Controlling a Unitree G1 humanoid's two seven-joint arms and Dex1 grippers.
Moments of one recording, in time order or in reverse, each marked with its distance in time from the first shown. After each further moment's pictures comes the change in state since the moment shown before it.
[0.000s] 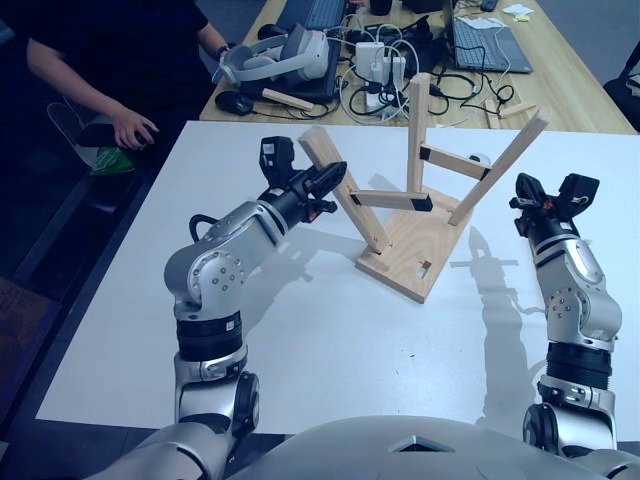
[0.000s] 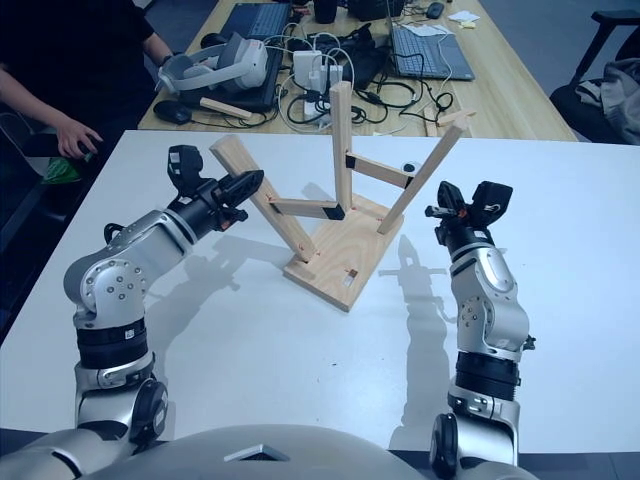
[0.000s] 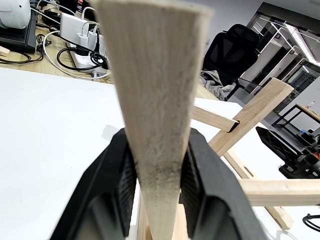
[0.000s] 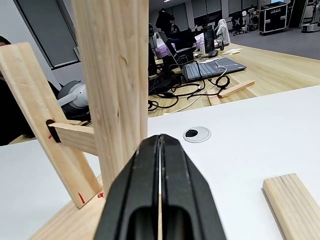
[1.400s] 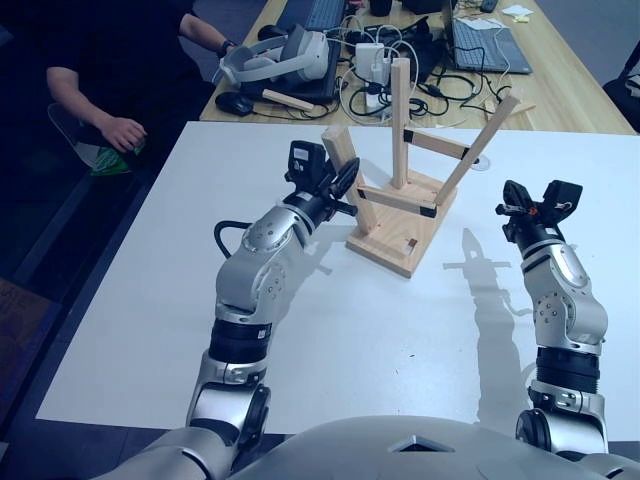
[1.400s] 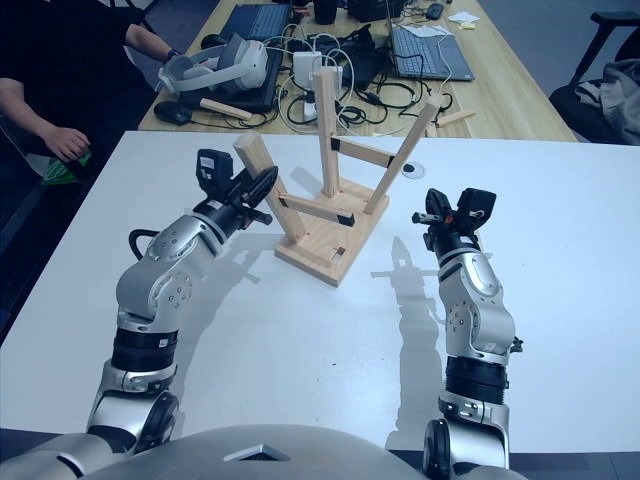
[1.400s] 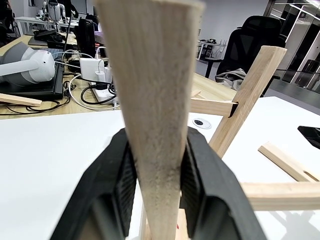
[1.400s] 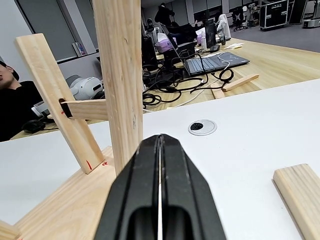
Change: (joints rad) left arm 0.030 -0.055 -0.209 0.101 0.357 -0.372 -0.012; right arm 0.005 0.042 0.037 -0.017 -0.029 -0.001 -0.031
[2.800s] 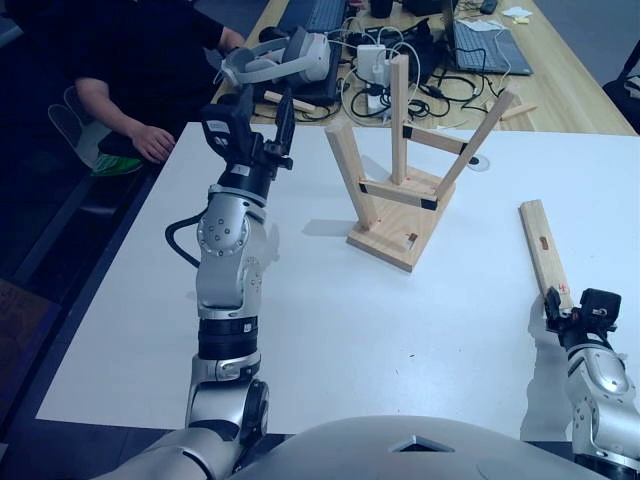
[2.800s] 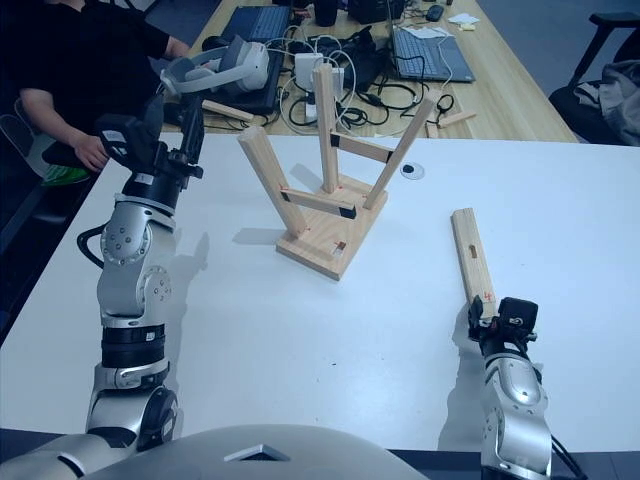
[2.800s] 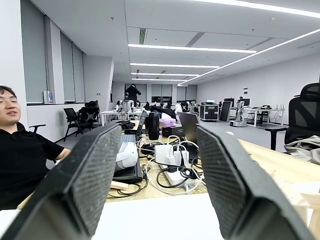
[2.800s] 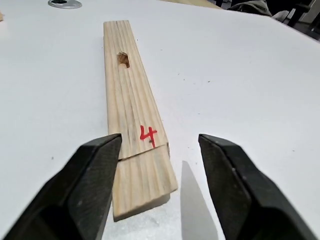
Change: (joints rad) left arm 0.015 -0.004 0.176 0.036 0.158 -0.473 0.010; right arm 0.514 -0.034 -0.093 -0.164 -0.210 0.039 -0.088
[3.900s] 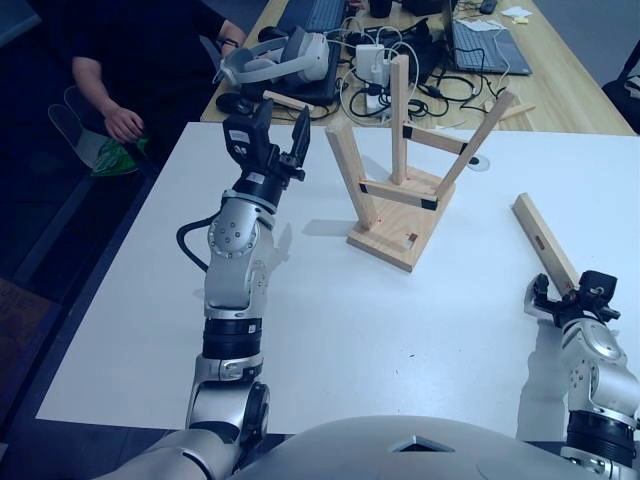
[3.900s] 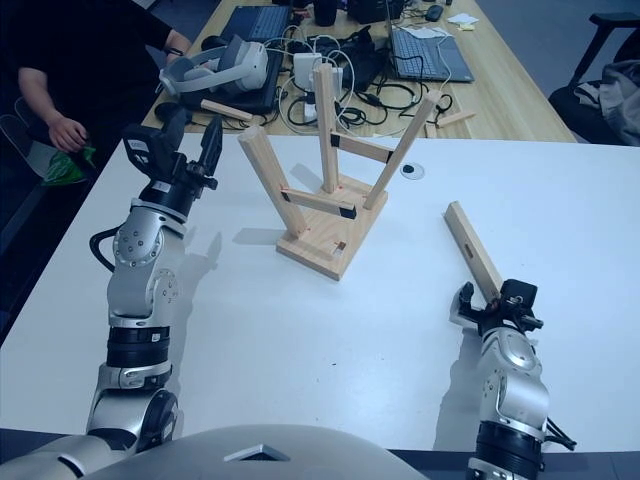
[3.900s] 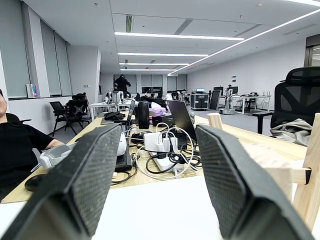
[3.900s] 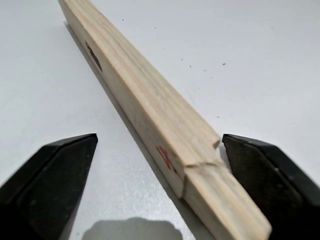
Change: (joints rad) left arm 0.007 0.001 -0.026 0.056 0.017 -0.007 -0.040; right arm -0.199 -0.010 -0.029 0.149 0.010 0.118 -0.068
